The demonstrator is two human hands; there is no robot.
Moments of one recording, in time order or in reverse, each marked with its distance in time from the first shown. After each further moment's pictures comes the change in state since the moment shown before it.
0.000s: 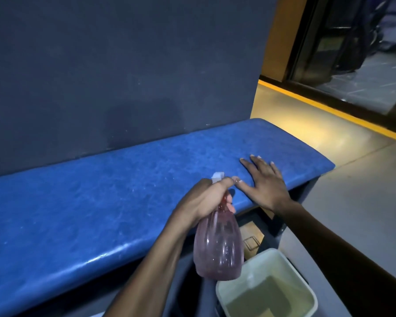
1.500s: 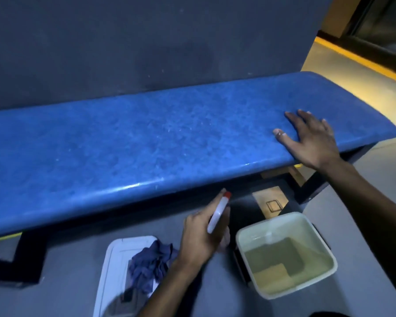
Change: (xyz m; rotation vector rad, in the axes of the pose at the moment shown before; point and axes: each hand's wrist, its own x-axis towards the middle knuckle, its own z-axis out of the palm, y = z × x) left_hand -0.093 -0.213 0.045 0.236 0.486 0.286; right_hand -0.002 -0.004 0.001 -0.008 -0.027 0.011
